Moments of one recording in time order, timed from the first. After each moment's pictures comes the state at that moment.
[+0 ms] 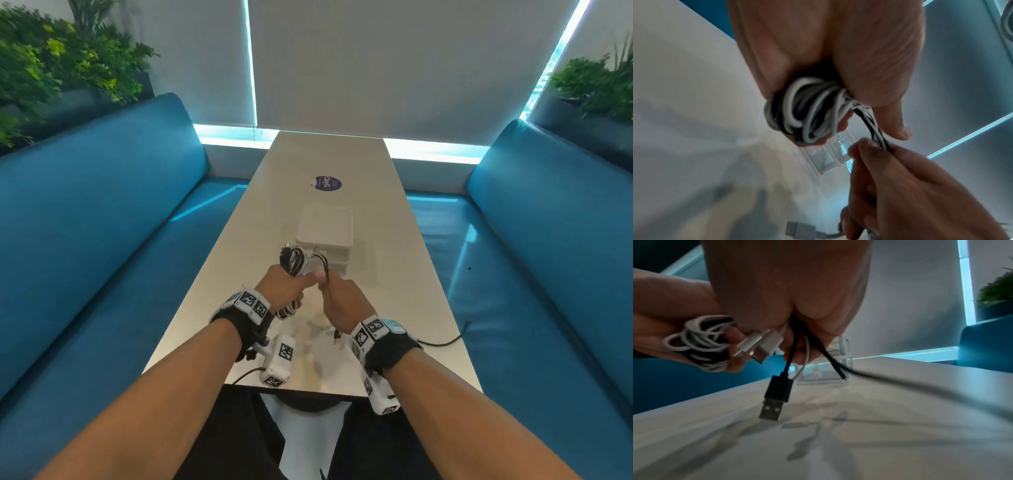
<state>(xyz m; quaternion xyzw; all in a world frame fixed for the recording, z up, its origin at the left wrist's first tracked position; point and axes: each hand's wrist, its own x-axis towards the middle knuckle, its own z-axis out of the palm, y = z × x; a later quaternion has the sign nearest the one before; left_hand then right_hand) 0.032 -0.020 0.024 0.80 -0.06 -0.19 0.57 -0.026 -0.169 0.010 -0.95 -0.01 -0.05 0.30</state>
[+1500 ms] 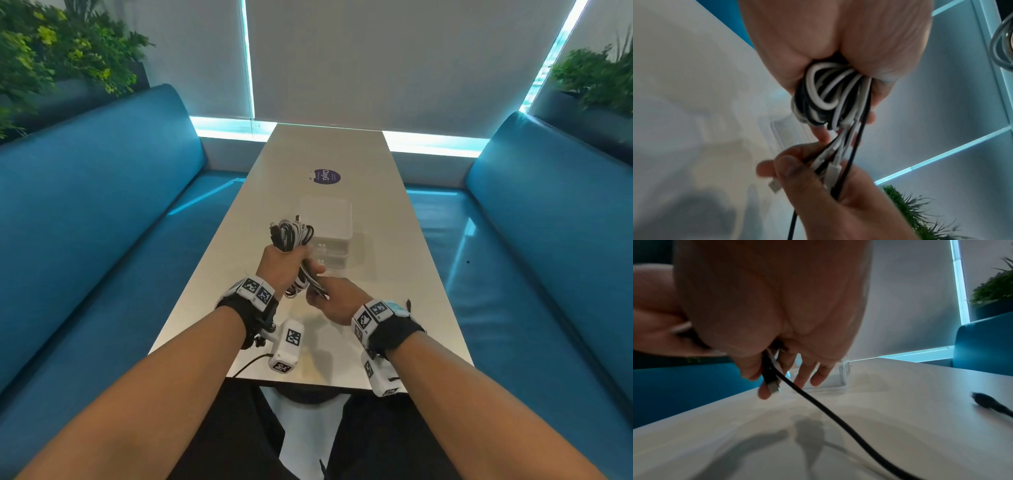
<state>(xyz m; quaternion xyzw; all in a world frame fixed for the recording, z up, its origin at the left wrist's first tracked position) 0.028 -0.034 0.047 0.72 0.00 -0.12 0.68 -0.017 -0.175 0.009 -0.95 -0.06 0.08 0.28</state>
